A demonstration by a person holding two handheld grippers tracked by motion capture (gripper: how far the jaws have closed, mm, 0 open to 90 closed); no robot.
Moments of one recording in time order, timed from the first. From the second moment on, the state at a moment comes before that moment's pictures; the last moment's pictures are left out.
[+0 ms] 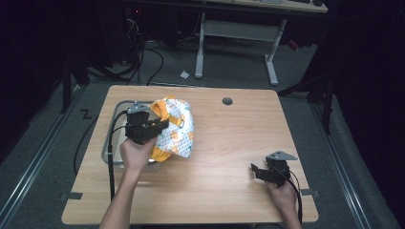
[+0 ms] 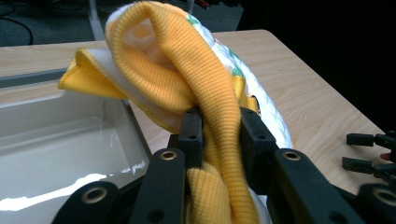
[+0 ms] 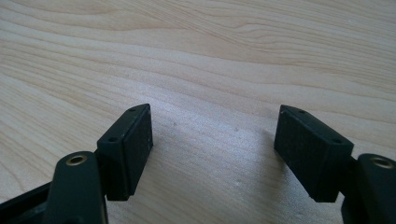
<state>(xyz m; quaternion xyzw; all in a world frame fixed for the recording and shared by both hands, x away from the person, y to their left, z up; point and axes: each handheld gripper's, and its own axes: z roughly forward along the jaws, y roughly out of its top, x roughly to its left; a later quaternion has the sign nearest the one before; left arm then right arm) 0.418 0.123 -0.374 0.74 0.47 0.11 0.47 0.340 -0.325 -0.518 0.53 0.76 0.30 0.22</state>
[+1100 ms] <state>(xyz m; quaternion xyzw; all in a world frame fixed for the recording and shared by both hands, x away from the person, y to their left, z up) 0.415 0.165 -0.373 0.72 0.49 0.13 0.47 0.340 -0.325 -0.518 0.53 0.76 0.30 0.22</state>
